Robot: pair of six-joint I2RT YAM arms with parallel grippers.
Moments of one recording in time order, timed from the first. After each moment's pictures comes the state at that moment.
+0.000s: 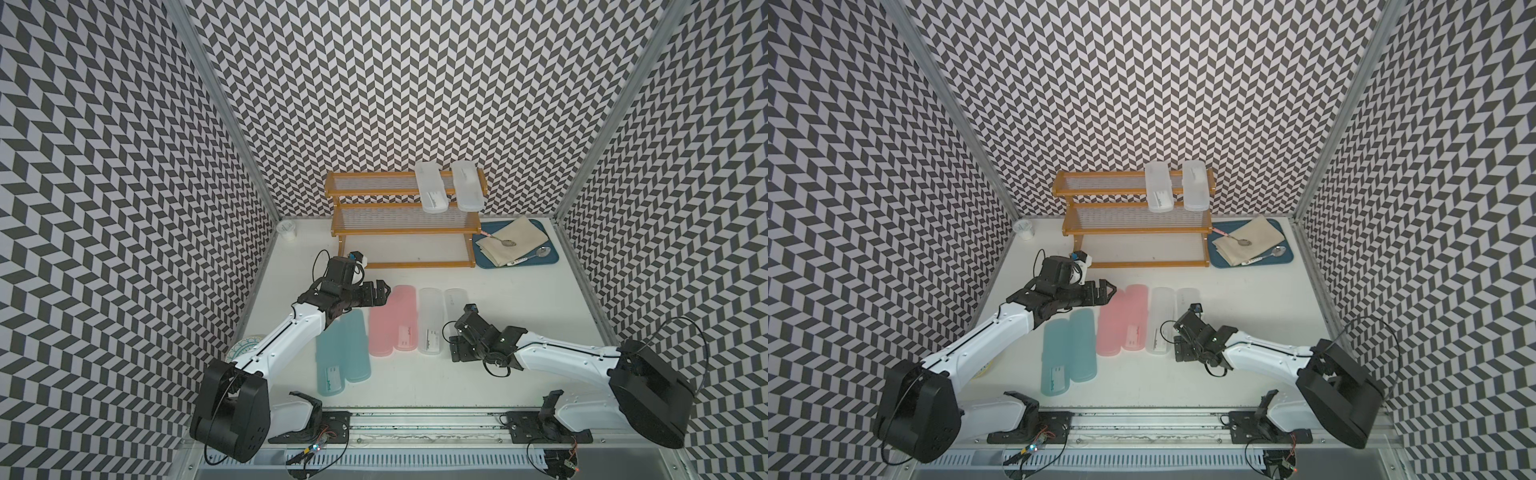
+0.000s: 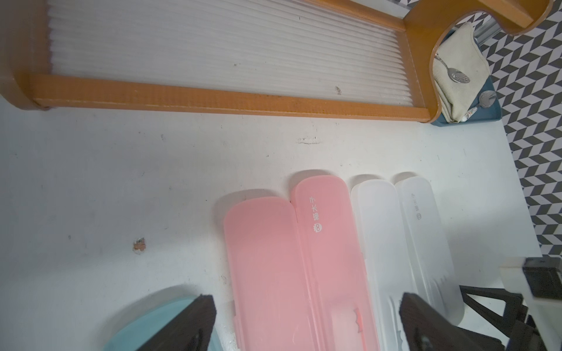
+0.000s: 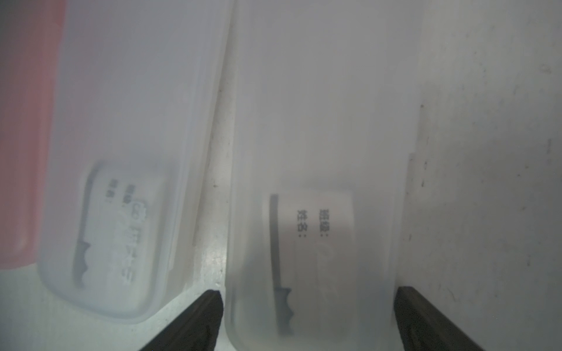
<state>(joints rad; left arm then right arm) -0.35 1.27 0.84 -0.35 0.23 -0.37 0.85 1.35 0.58 -0.38 0.19 0.70</state>
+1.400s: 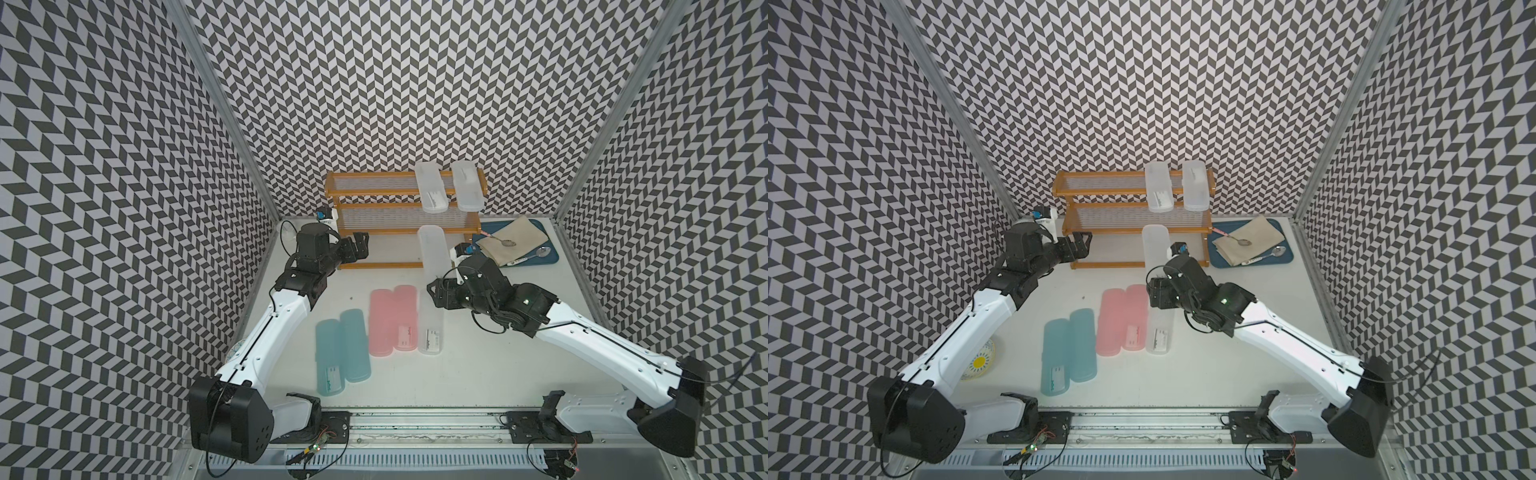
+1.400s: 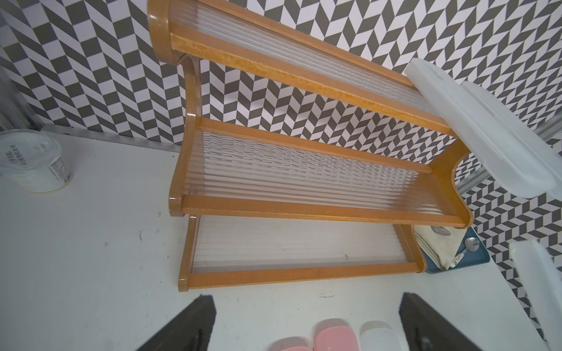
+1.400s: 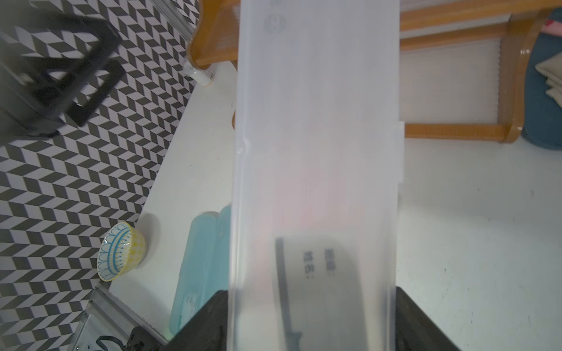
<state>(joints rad) -0.20 1.26 1.08 -0.21 0.12 -0.34 0.85 1.32 1.25 -0.60 0.16 0.61</state>
